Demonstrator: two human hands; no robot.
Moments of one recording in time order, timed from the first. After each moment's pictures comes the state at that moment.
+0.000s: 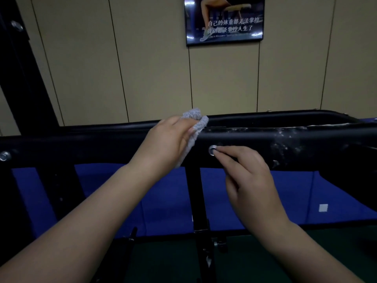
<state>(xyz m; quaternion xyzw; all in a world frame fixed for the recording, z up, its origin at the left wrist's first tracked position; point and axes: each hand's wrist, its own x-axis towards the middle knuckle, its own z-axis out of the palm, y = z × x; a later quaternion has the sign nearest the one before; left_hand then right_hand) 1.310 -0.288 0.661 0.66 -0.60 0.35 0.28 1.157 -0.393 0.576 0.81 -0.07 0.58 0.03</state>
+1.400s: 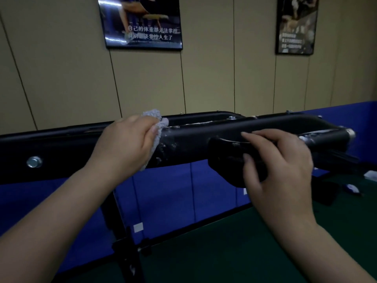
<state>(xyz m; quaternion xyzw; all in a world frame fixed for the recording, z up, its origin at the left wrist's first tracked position) 1.200 -0.370 0.659 0.61 -0.63 0.37 0.29 0.951 -0.427 0.589 0.70 -0.32 0.63 0.15</state>
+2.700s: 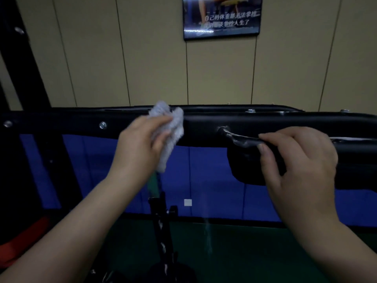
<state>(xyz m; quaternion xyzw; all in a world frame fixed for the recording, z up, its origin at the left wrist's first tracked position) 1.105 -0.328 0.618 0.69 -0.45 0.40 0.41 0.899 -0.489 0.589 0.75 -0.12 0.65 0.08</state>
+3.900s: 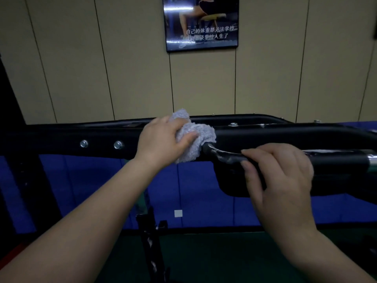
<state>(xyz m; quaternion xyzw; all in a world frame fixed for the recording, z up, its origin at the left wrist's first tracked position) 1.121 -0.408 0.656 0.74 -0.48 0.39 0.26 0.904 -0.492 0.587 0.74 -0.13 0.66 0.10</state>
